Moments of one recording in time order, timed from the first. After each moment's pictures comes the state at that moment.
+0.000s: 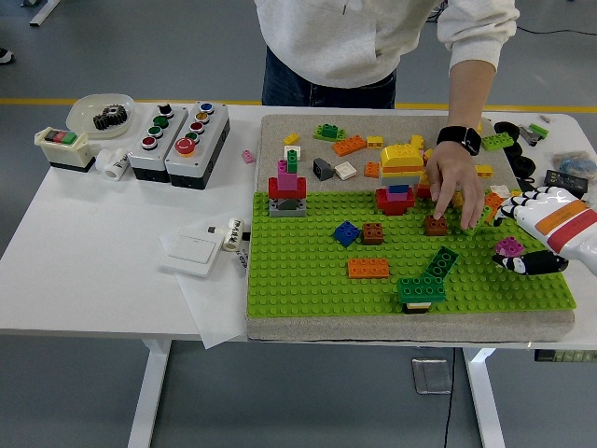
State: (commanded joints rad) left arm -0.18 0.12 -0.38 -0.24 0.89 0.24 0.15; right arm 0.46 -0.69 0.82 1.14 -2.27 -0.34 0.22
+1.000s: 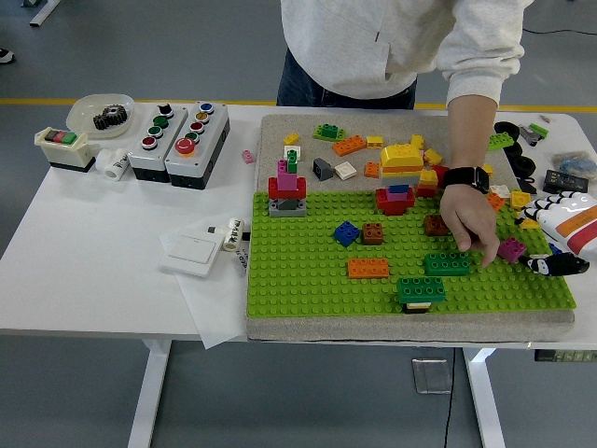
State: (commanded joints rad) left arm -0.19 0.12 -0.38 -0.24 0.89 0.23 0.15; right arm 0.47 -0.68 0.82 1.02 -2.27 -0.35 0.22
